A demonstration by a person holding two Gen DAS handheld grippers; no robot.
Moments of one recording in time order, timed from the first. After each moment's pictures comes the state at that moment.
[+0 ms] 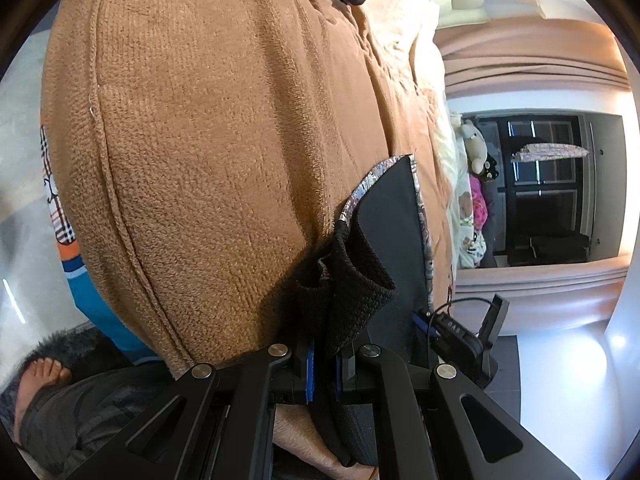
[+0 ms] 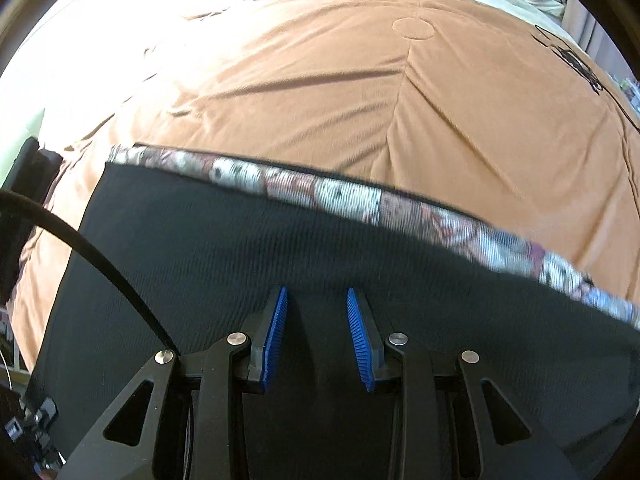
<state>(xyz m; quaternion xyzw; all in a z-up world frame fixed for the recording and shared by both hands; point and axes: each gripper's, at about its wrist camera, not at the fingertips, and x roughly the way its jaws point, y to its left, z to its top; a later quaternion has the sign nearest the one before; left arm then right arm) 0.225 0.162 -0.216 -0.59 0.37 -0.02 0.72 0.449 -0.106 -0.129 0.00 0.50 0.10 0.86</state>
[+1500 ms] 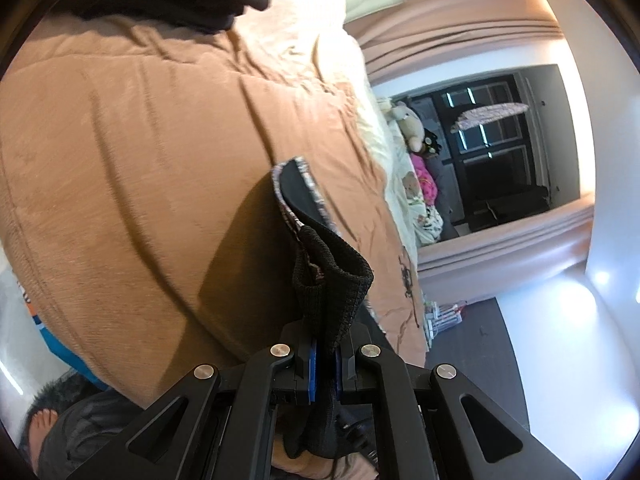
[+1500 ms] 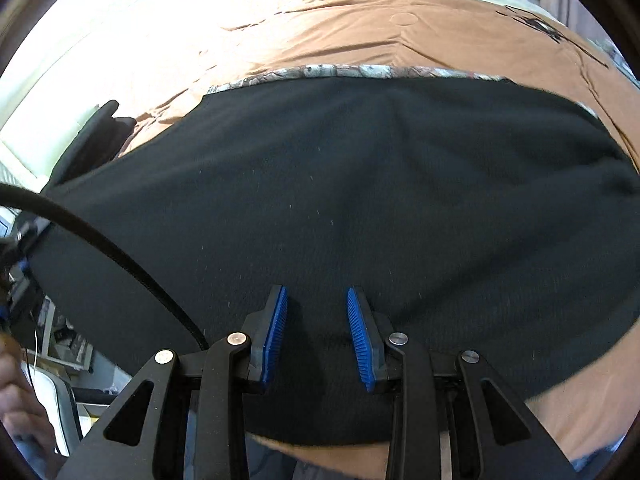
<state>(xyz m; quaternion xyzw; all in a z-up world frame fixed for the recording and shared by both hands) 0.242 0.141 -0.125 -0.52 0.32 -0.11 0.79 0.282 -0.085 -0.124 0.06 0.47 0.12 0.87</state>
